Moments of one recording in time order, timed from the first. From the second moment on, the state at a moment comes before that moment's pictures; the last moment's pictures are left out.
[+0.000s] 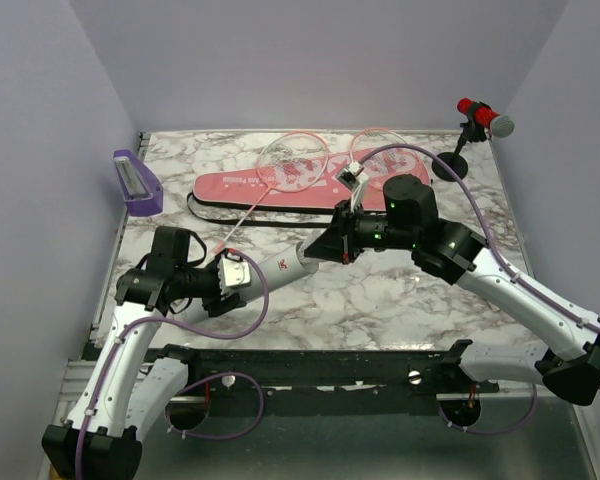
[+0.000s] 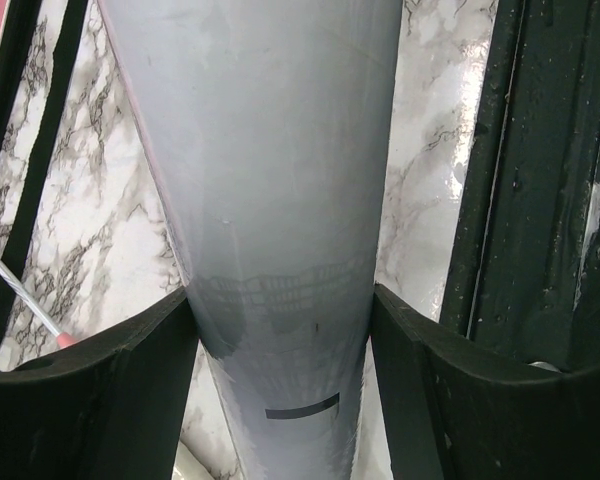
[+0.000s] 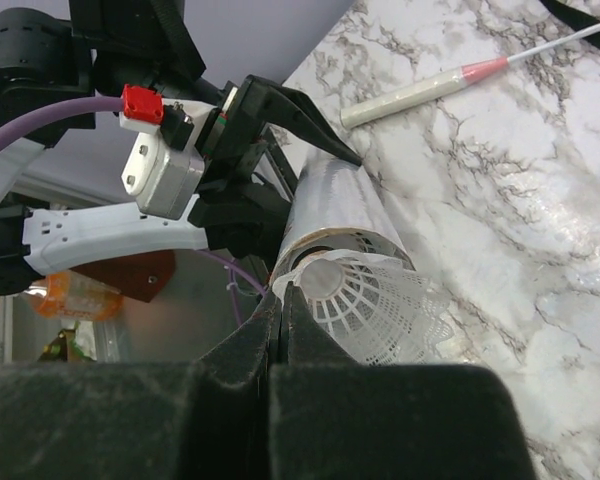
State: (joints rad) left arm -0.19 0.78 0.80 -1.00 0.83 1.02; right arm 0.84 1.18 1.23 -0.38 -0.45 0.52
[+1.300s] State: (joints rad) left arm -0.19 0.77 0.84 -1.04 0.84 1.03; right arm 0.88 1.09 1.15 -0.50 -0.14 0.47
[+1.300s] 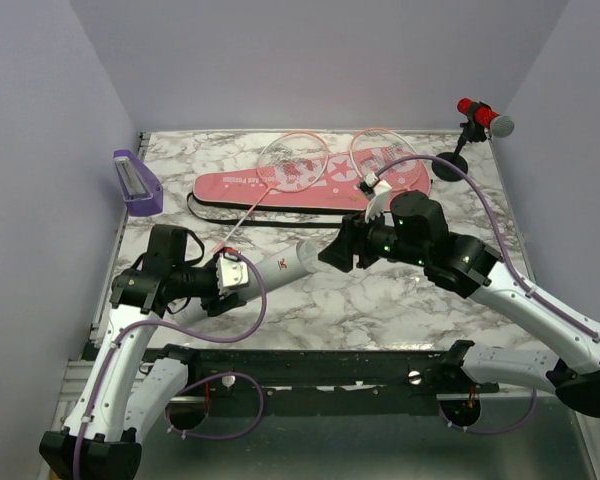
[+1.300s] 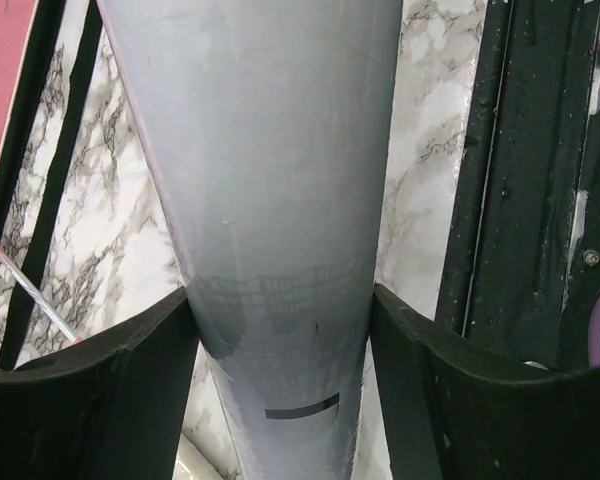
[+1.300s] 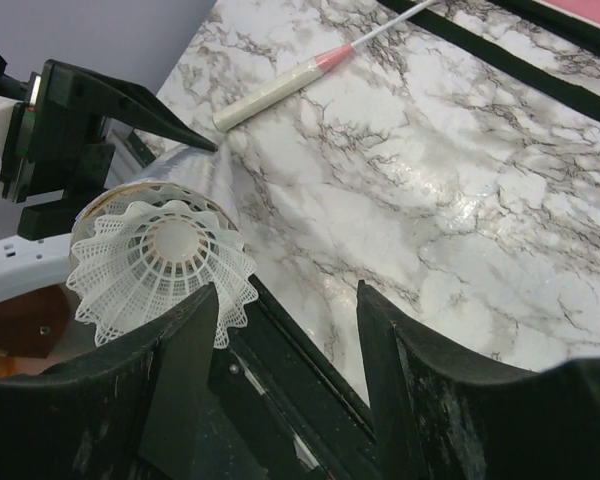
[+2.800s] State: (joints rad) left arm -0.20 0.78 0.89 -1.08 0.86 1.02; right arm 0.68 1.07 1.31 -0.48 -0.11 0.46
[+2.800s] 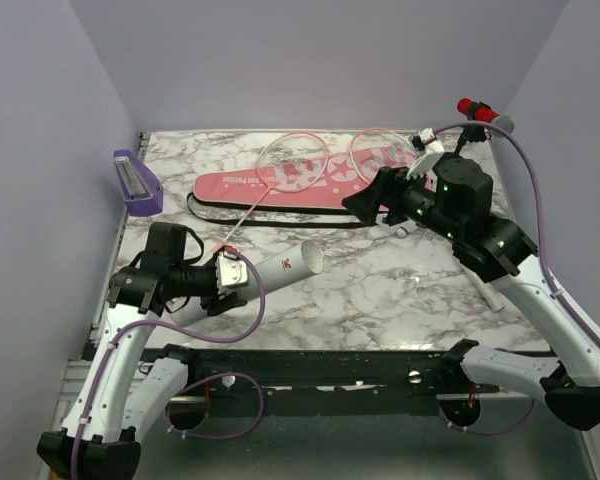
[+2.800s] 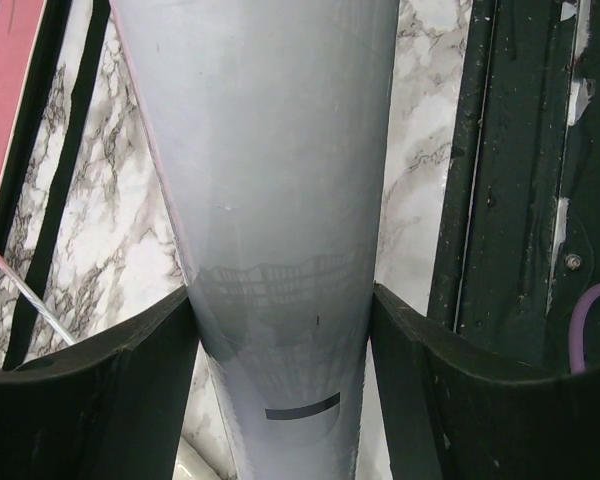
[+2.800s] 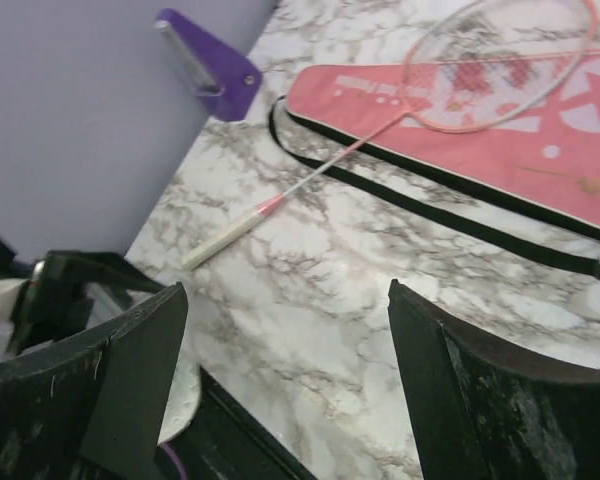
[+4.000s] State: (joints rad) left arm -0.20 0.76 0.89 -1.08 0.86 1.02; right arm 0.17 1.63 0.97 -0.10 -0.10 0.61
